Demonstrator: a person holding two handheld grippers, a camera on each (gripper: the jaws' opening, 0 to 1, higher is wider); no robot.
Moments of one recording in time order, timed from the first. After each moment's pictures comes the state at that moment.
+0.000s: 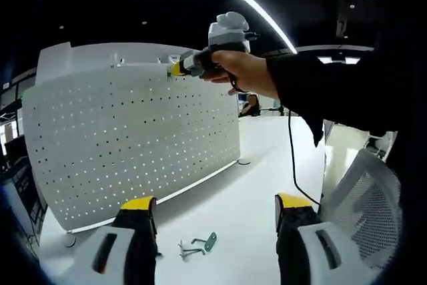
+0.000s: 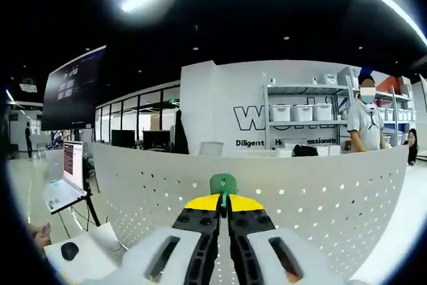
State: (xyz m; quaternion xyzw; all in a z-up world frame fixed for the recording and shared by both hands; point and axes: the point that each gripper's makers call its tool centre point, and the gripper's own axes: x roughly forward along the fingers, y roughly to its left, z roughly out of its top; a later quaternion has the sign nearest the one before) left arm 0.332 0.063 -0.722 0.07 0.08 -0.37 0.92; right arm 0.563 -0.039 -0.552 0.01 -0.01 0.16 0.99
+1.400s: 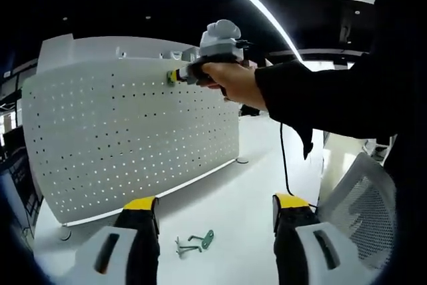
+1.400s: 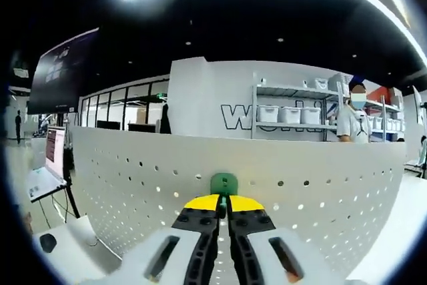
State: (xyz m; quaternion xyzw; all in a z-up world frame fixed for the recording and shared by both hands) left arm 0.334 0.066 -0.727 0.05 0.09 -0.37 0.92; right arm 0.588 -0.042 -0.571 -0.04 -0.02 0.10 0.99
